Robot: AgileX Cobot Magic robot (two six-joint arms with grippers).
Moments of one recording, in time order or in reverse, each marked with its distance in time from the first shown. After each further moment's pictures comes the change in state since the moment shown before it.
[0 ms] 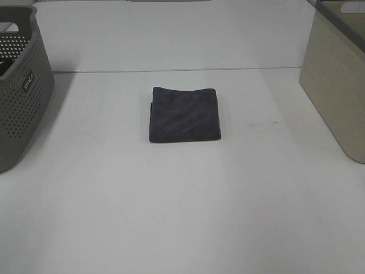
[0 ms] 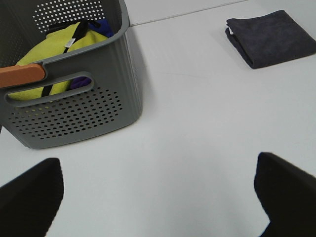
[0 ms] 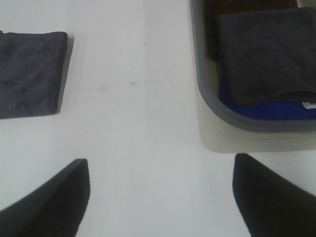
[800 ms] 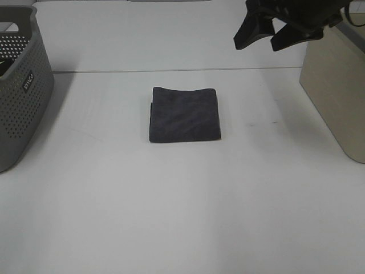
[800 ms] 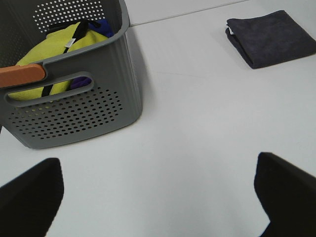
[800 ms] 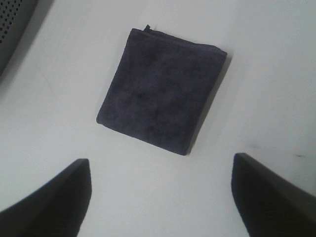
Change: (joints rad) left arm 0.000 0.000 0.000 0.000 0.000 0.000; right arm 0.262 0.631 -0.419 0.363 -0.032 -0.284
